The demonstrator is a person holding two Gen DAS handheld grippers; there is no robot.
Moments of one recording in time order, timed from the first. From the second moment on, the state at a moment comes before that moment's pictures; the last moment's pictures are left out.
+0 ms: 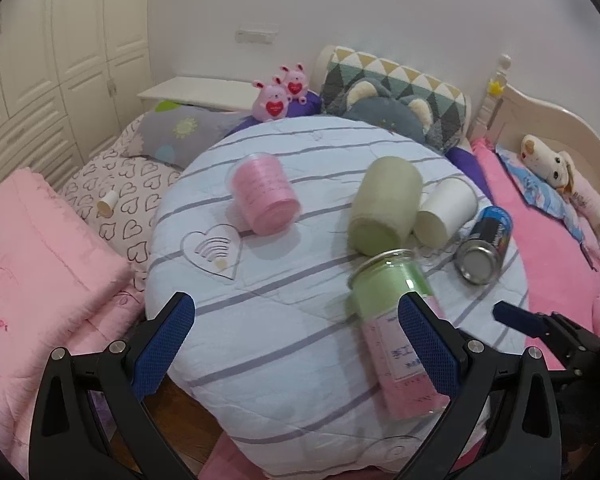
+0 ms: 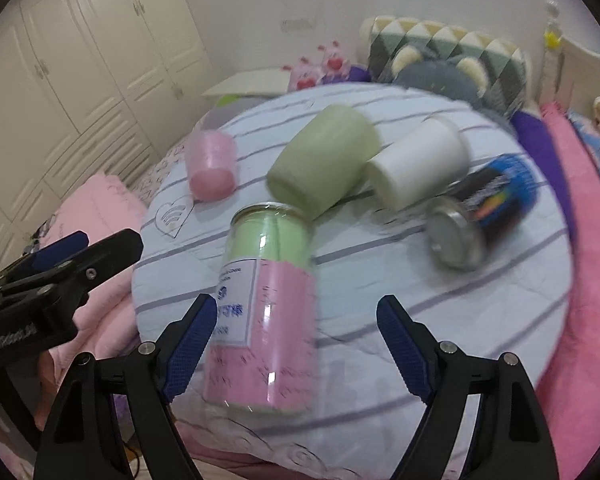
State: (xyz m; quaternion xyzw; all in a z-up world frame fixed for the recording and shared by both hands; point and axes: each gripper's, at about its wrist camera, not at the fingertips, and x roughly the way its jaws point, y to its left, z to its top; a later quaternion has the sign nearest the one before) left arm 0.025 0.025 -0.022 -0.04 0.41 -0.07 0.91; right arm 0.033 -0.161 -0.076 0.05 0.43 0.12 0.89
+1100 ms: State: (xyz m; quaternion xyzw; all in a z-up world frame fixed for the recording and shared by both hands) left arm 0.067 -0.068 -0.069 0.00 0.50 -0.05 0.86; right arm 0.020 -0.265 -0.088 0.08 0.41 0.09 0.91
